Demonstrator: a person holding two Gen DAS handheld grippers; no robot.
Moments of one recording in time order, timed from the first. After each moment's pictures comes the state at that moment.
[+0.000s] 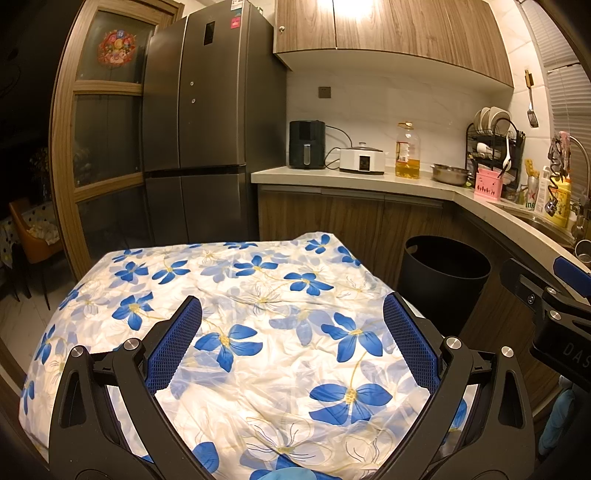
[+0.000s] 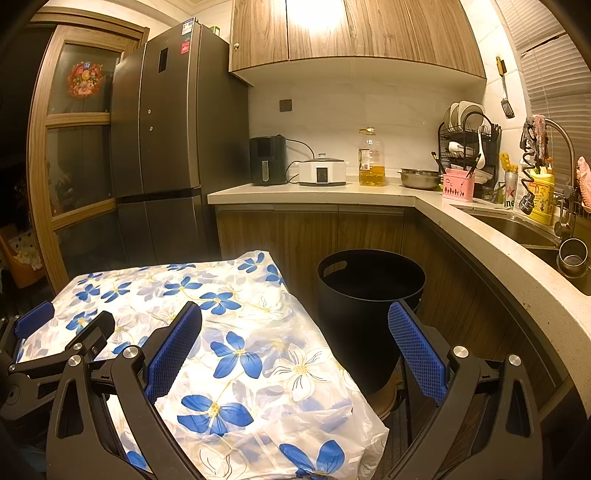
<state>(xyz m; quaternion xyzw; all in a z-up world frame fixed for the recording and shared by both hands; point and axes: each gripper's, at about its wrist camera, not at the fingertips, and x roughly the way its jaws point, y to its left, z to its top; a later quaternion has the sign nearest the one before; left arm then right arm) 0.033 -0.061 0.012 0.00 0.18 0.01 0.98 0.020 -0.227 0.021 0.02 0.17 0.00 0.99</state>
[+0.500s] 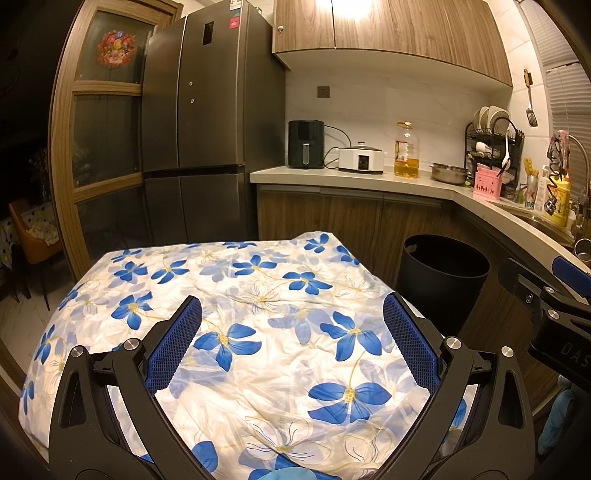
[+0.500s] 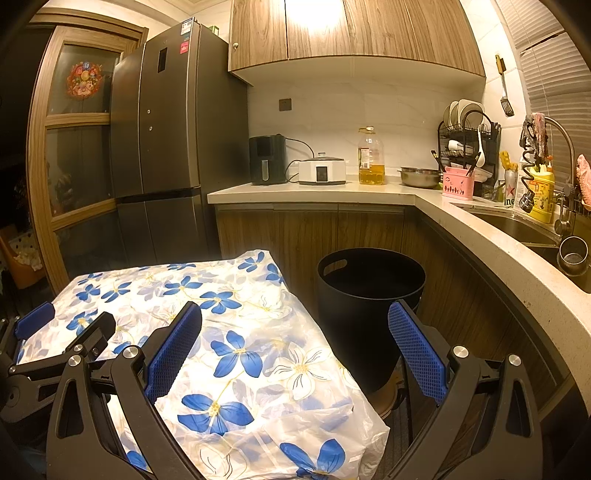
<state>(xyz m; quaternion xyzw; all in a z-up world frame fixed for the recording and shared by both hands) 0.032 -0.062 0.012 0.00 0.18 0.01 0.98 0.019 -0.226 0.023 0.02 0.17 0.00 0.99</state>
